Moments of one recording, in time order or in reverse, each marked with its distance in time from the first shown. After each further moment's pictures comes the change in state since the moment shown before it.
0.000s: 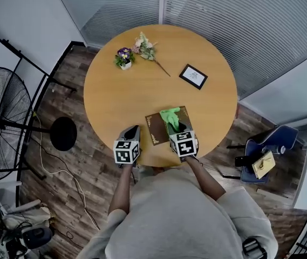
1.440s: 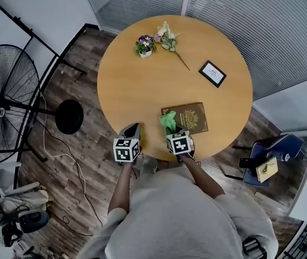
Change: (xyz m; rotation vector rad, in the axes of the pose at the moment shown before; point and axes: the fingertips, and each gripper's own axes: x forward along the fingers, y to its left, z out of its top) left arm -0.042 0.062 -0.034 -0.079 0.028 0.082; right arm 0.062 0.082 -0.061 -0.001 0.209 0.101
